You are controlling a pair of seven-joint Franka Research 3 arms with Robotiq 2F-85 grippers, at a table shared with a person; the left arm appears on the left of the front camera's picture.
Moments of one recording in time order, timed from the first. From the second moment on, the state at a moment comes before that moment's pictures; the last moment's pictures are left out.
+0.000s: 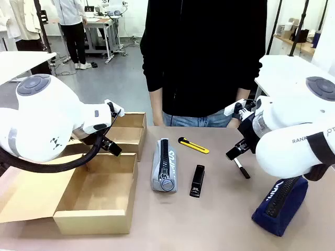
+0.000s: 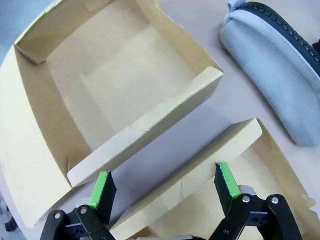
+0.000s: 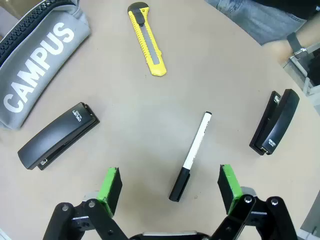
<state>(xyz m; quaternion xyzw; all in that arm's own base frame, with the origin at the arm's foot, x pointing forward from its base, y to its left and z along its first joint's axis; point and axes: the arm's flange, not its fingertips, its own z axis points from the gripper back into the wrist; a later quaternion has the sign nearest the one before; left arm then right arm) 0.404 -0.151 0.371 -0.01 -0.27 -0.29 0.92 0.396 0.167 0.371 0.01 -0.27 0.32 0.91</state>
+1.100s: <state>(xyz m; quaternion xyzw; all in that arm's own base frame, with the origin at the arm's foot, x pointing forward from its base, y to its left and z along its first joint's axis) 0.404 -0.151 0.371 -0.01 -0.27 -0.29 0.92 0.396 0.167 0.371 0.01 -0.27 0.32 0.91</state>
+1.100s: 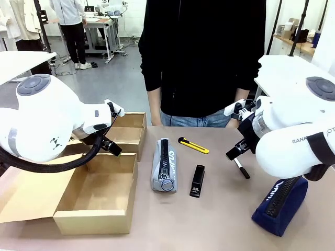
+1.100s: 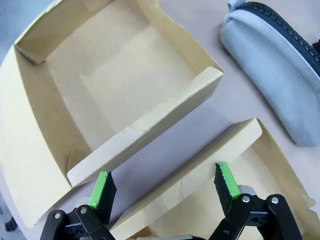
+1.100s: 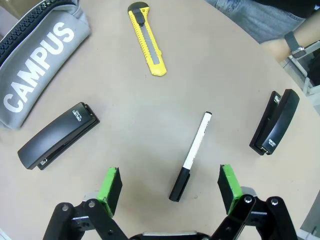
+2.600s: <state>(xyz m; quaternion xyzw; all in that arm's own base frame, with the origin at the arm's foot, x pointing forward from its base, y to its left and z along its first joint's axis) 0.256 0.235 0.457 -0.54 -0.31 0.18 0.76 0.245 -0.257 0.461 0.57 -0.30 -0.16 0.75</state>
